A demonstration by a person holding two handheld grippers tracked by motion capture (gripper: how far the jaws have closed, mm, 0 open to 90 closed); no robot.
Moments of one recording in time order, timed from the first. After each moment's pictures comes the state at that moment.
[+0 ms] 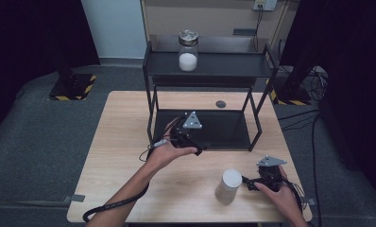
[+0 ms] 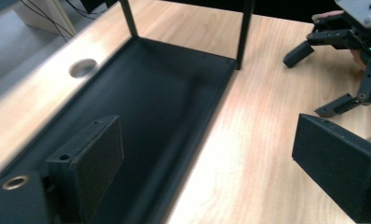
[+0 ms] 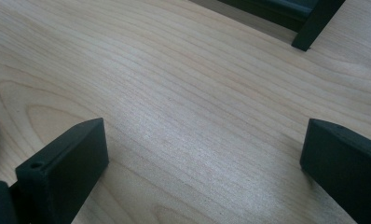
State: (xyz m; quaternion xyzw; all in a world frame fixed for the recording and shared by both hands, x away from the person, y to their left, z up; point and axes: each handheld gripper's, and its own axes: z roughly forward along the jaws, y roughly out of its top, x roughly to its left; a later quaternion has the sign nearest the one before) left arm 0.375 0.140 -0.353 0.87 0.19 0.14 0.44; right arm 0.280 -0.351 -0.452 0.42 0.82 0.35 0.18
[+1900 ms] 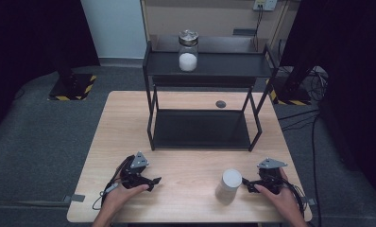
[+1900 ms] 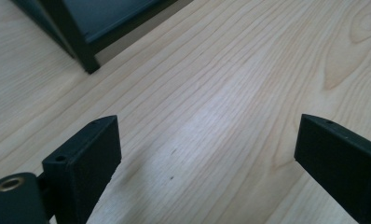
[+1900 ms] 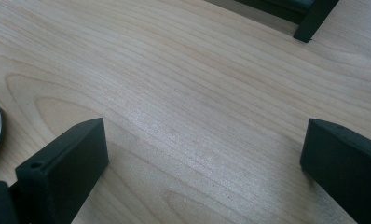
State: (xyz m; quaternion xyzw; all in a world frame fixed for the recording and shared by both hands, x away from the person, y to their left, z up) left arm 0.284 0.271 -0.432 0.85 0.34 0.14 0.36; right arm 0.271 -0.349 -0.452 0.42 0.82 0.35 0.18
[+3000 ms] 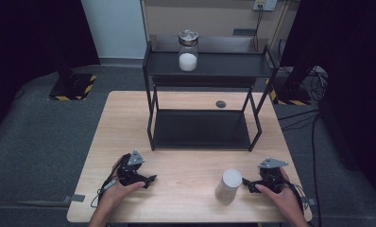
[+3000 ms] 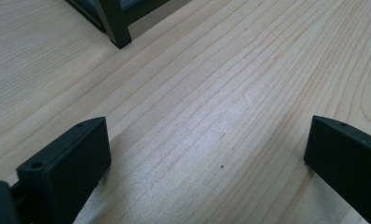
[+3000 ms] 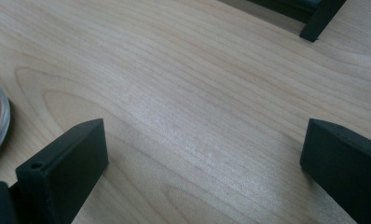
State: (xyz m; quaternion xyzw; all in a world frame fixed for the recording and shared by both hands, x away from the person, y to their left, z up) left arm 0.295 0.279 -0.448 0.85 0.35 0.15 0.36; right arm 0.278 -0.356 -0.448 0.41 0.83 0.35 0.16
